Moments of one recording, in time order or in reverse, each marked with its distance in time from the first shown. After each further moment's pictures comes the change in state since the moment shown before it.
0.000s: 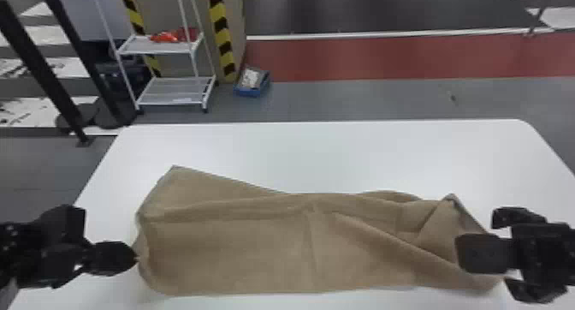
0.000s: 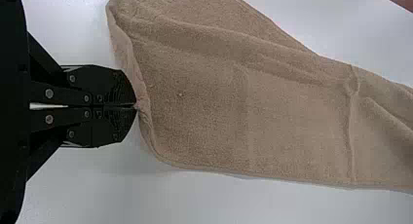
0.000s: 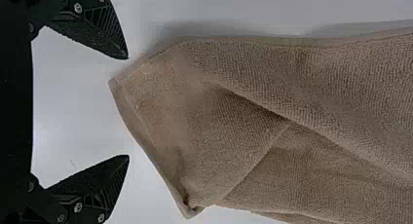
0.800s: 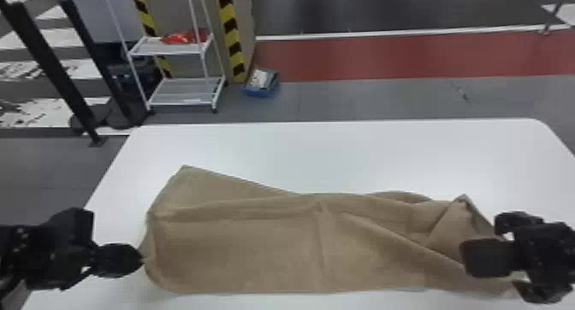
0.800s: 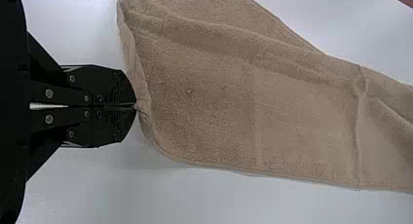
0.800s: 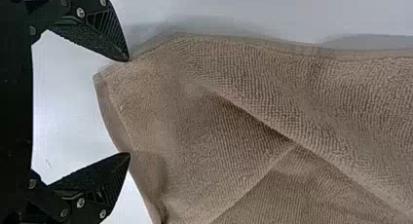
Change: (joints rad) left arm 0.016 -0.003 0.019 -0.006 -0.003 0.000 0.000; right arm -0.056 -0.025 0.015 0.113 0.007 -0.084 0.000
